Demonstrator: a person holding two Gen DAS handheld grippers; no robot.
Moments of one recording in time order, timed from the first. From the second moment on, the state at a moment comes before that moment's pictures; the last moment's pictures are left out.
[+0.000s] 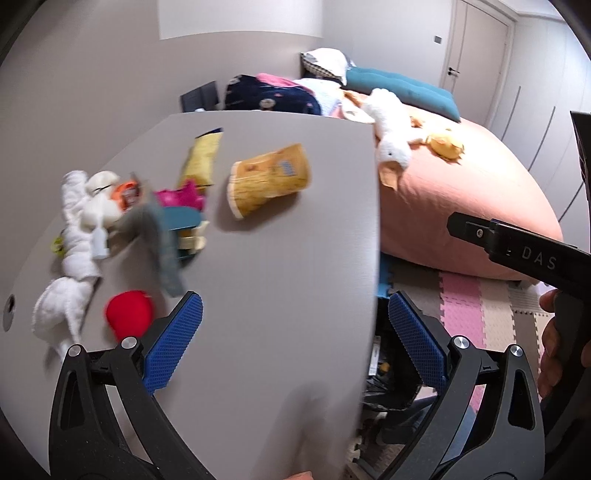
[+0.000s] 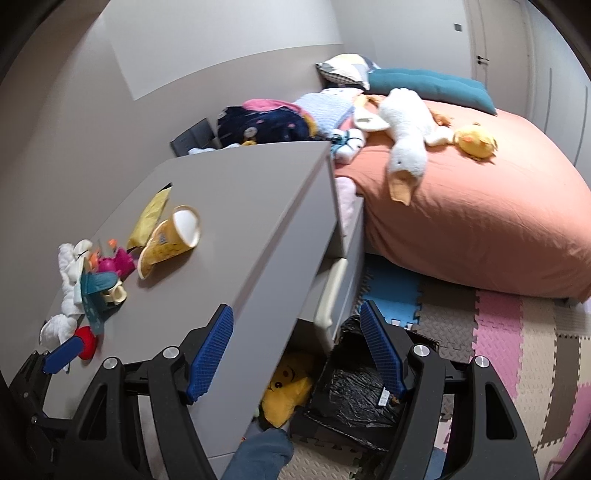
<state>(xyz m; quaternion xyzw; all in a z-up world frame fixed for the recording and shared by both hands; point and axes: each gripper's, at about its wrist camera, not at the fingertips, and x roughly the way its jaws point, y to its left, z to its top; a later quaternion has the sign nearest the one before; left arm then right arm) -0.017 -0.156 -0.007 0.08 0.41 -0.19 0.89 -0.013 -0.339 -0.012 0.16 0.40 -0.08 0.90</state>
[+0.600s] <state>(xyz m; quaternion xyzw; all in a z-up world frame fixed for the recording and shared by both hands) 0.025 -0.073 -0.021 0.04 0.41 -0.13 0.90 0.048 -0.276 -0.017 0.16 0.41 -0.01 0.90</state>
